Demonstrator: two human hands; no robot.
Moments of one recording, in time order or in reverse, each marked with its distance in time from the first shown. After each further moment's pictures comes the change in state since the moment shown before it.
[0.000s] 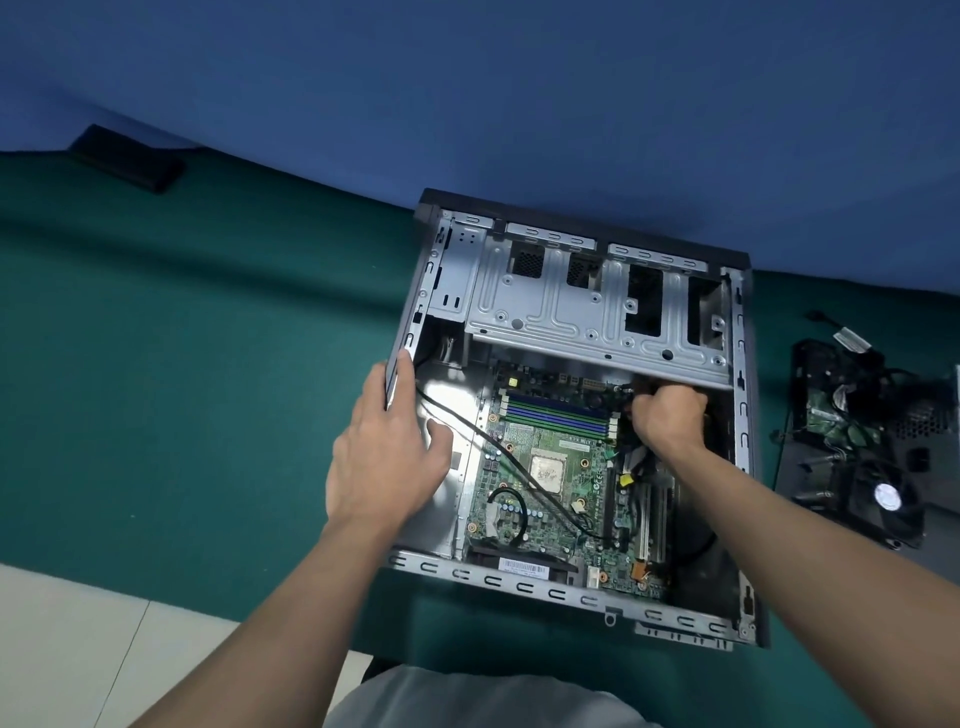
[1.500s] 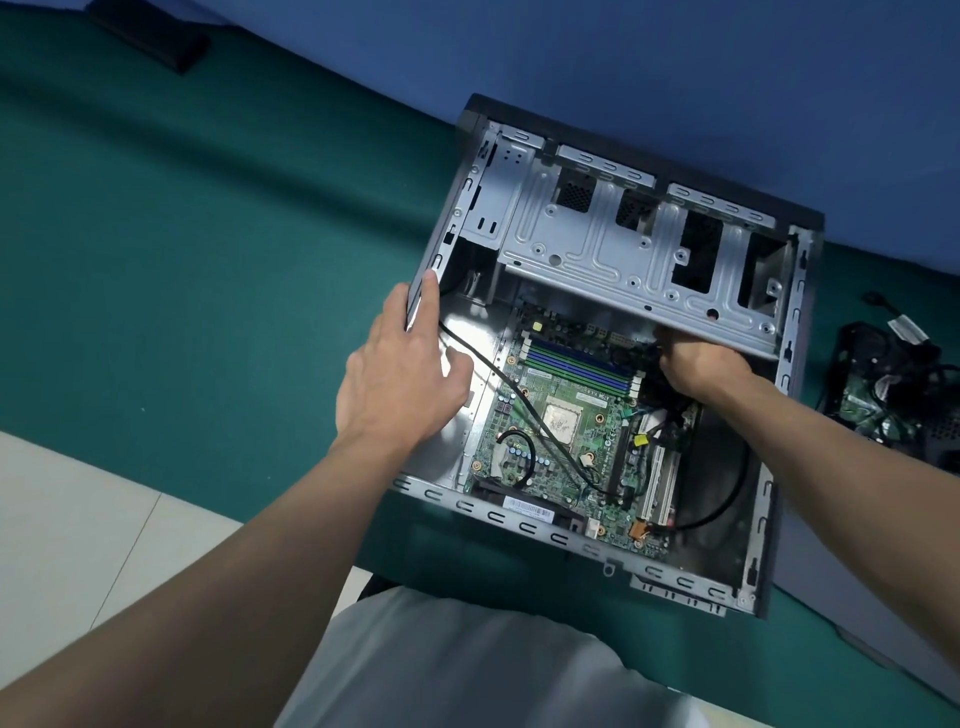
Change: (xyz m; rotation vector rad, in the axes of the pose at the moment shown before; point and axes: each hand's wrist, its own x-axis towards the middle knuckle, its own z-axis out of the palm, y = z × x) left_hand 0.002 -0.002 0.005 0.018 0.032 0.000; right_hand 0.032 -0.004 -0.013 -0.673 -0.280 -0.502
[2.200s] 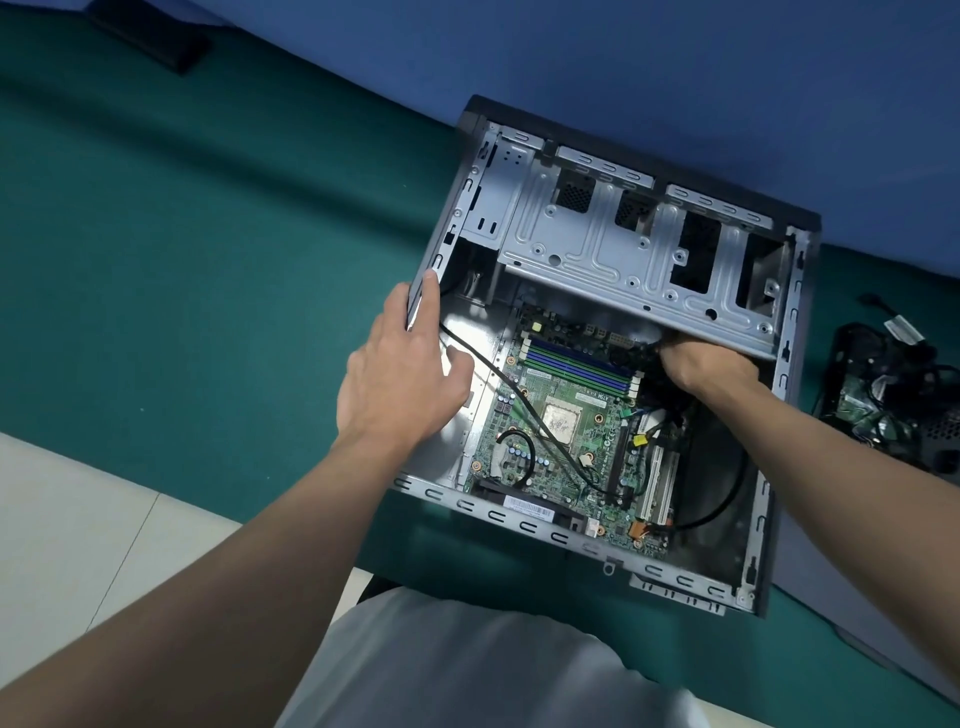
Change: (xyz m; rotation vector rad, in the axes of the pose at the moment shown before) left_hand 0.000 0.001 0.000 -0.005 0.007 -0.006; right_hand -0.005 -0.005 0.001 0.084 0.031 0.290
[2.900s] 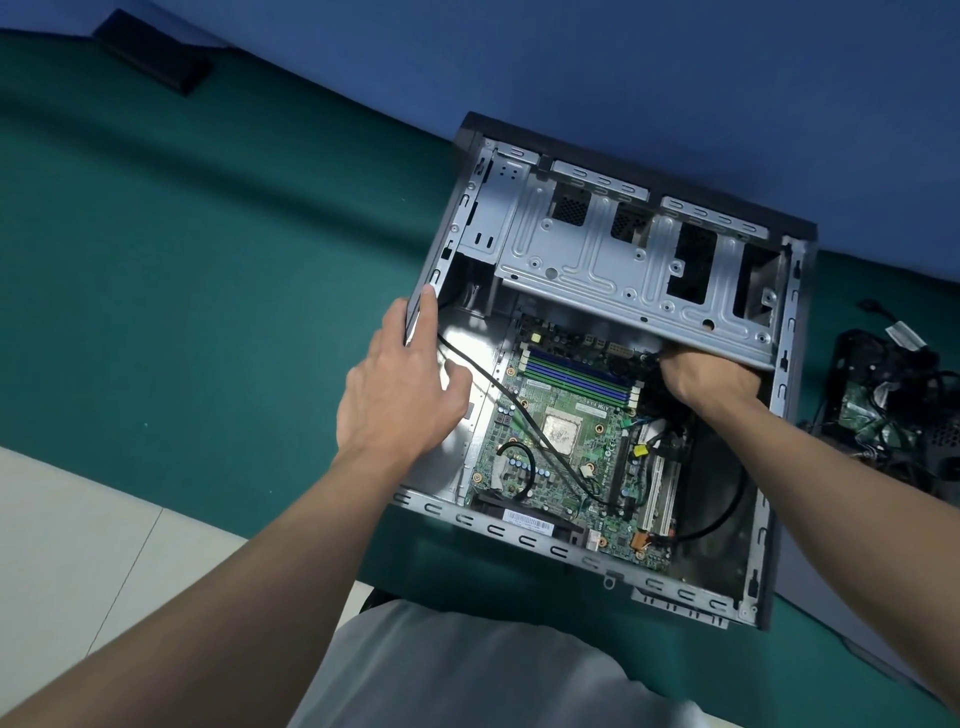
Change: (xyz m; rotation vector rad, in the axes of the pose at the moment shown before) left_hand 0.000 -0.001 0.001 0.029 -0.004 0.008; right_hand 0.000 -0.002 0.004 0.062 0.108 0.048
